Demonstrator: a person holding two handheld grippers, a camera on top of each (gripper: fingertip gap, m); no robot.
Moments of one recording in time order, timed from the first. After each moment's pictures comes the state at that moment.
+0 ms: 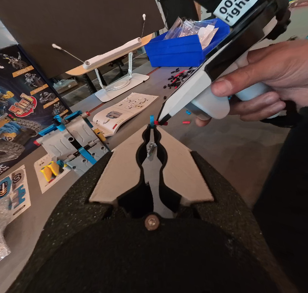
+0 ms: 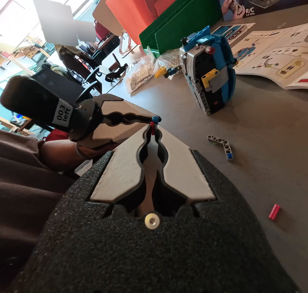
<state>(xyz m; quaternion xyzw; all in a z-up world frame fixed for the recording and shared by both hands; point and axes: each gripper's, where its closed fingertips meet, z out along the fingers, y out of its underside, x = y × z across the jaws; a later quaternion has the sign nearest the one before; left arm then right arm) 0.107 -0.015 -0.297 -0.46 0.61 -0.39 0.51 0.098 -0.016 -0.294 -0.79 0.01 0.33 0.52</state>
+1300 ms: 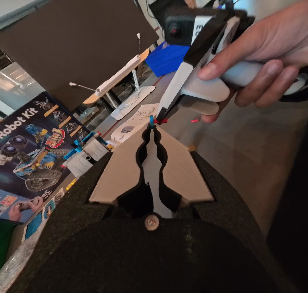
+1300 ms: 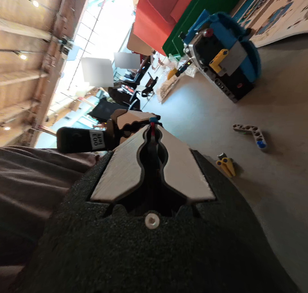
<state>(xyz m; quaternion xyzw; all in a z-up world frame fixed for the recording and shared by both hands) 0.105 -0.019 -0.290 -0.37 0.65 -0.32 0.58 0.098 -0.022 -0.287 -0.72 0.09 0.49 0.48</state>
